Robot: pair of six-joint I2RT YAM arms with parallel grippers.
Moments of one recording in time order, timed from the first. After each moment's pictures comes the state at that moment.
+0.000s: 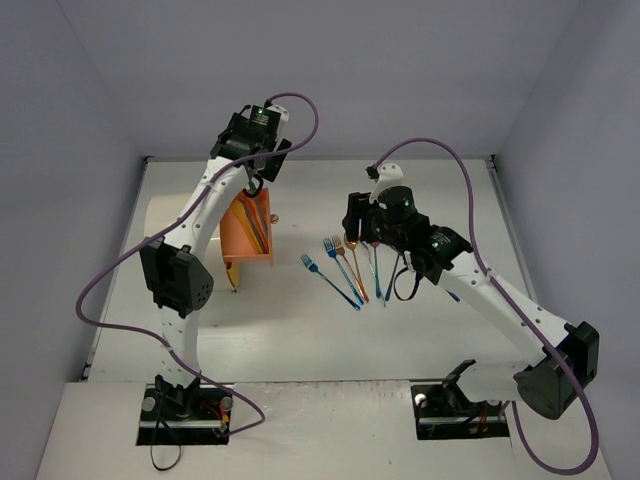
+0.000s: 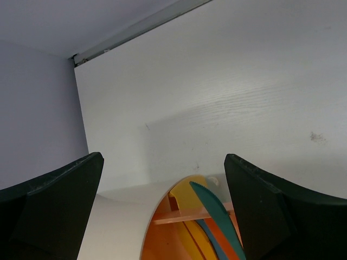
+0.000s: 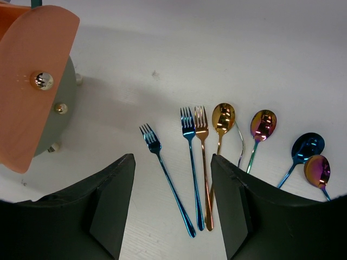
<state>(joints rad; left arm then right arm) -0.41 2.04 2.20 -0.90 -0.47 0.20 0.65 1.28 1.15 -0.35 0.18 0.32</state>
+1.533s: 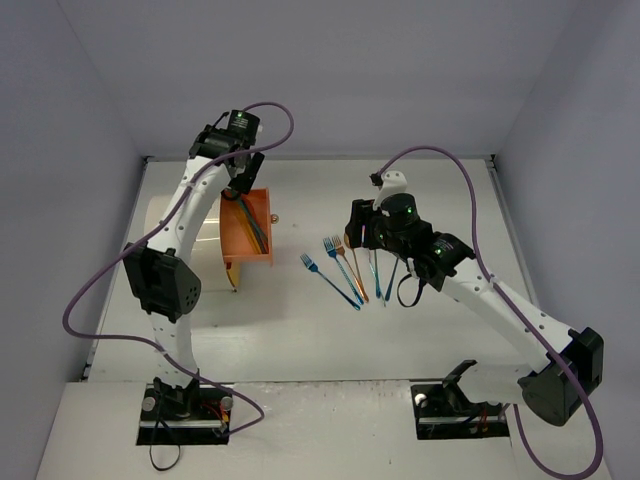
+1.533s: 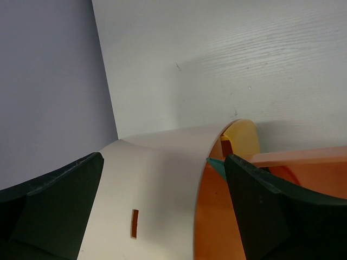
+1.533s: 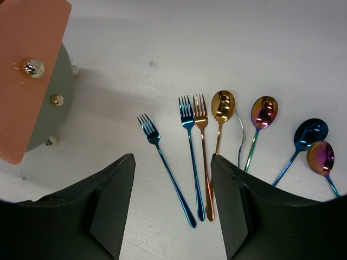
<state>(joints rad) -0.34 1.96 2.14 -1.10 -0.53 0.17 0.65 1.24 1.09 -0.35 0.18 0.35</state>
